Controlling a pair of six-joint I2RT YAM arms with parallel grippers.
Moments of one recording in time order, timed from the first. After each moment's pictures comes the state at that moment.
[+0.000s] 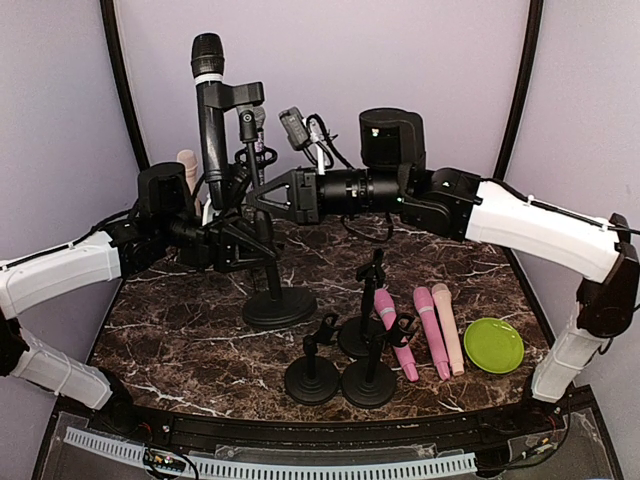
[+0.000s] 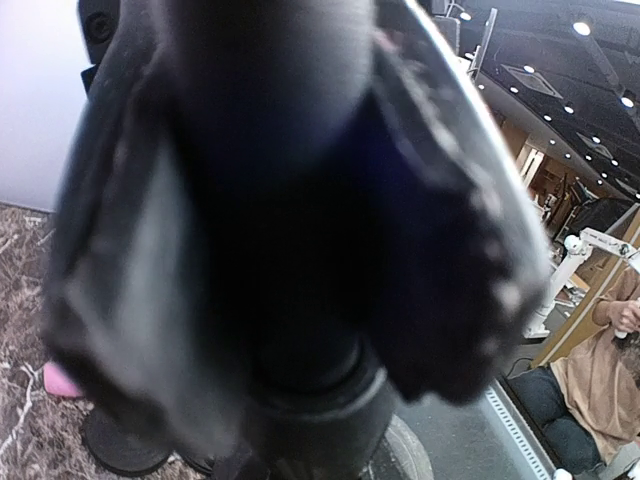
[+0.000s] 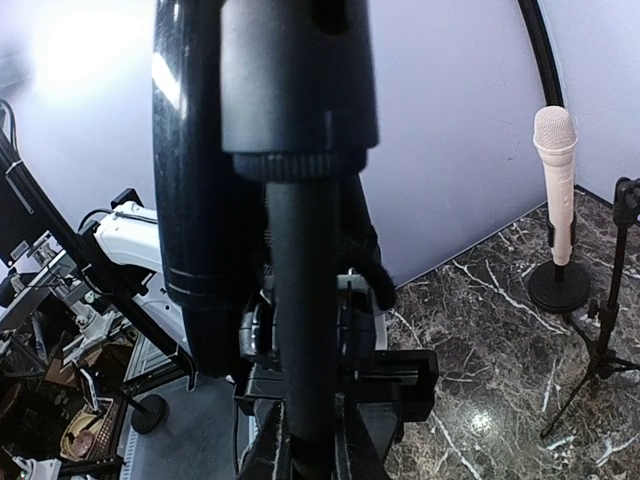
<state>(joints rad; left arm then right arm) -0.63 1.28 1.00 0.10 1.21 -0.18 1.07 1.67 1.66 -0.11 -0.44 0.41</state>
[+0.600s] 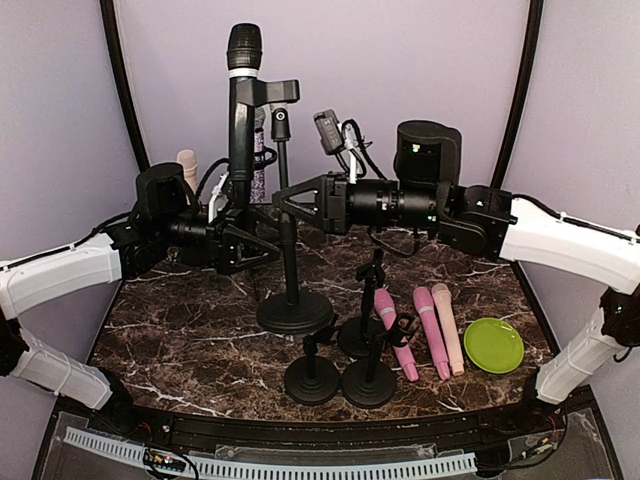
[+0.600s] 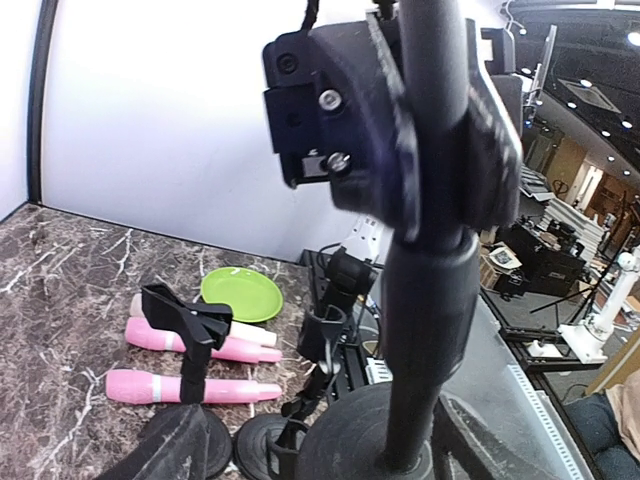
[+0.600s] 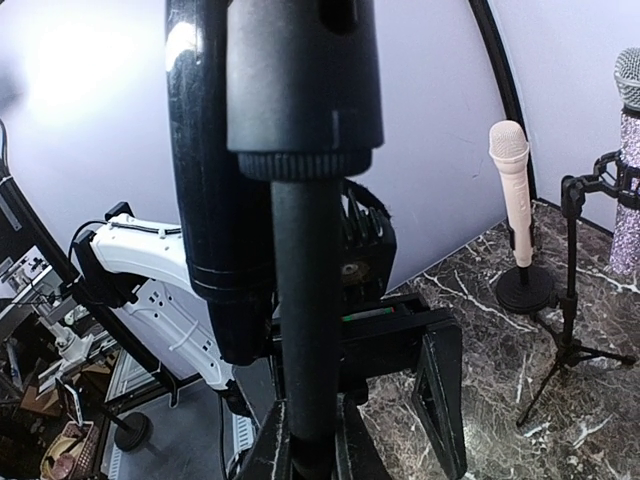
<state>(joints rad) -0.64 1.28 0.98 0.17 1.06 -0.20 1.08 1.50 1.46 -0.03 -0.32 0.41</state>
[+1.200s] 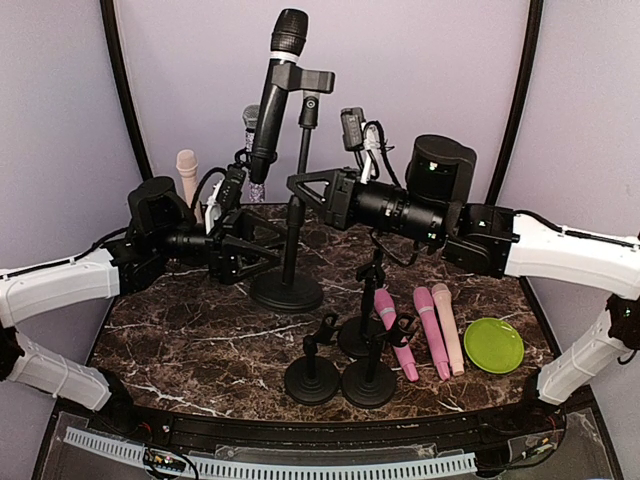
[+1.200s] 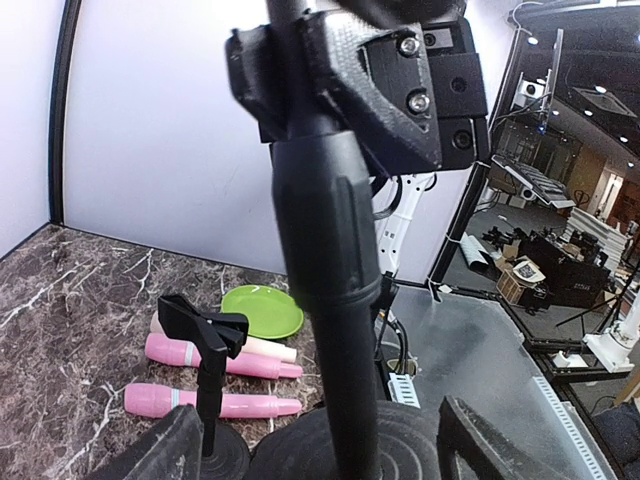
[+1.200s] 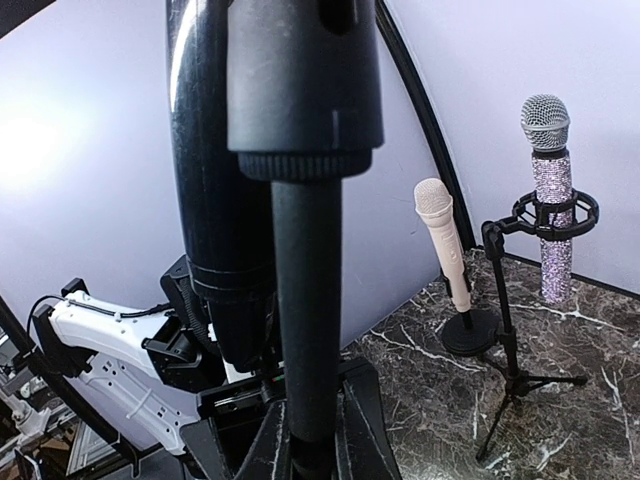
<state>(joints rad) -0.65 1.24 0.87 0.34 0.97 -0.24 1.11 1.44 1.33 0.17 -0.07 0.43</state>
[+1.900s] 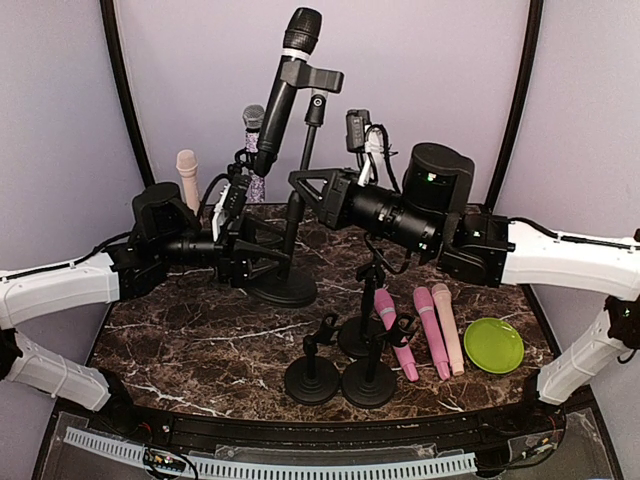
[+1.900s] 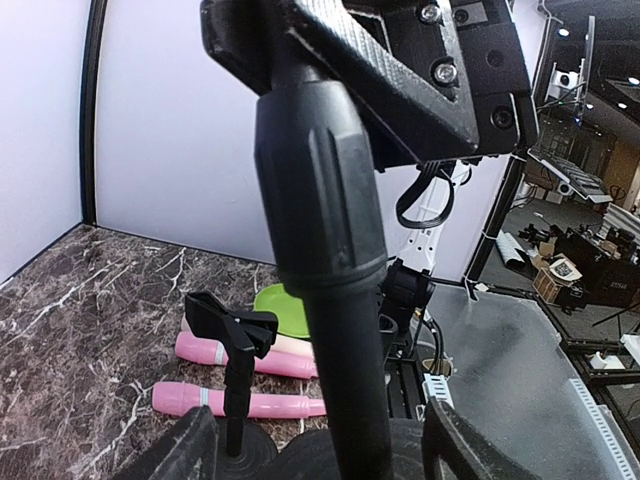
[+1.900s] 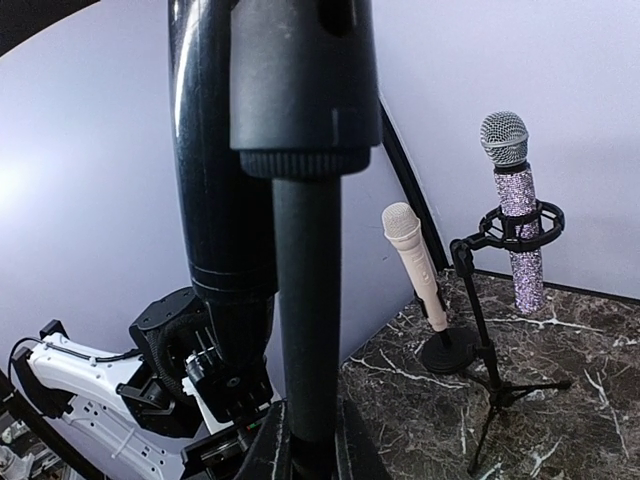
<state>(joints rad) -0.71 1.22 0.85 0.32 0.83 -0.17 1.15 1.45 1.30 0.25 0.11 0.45</state>
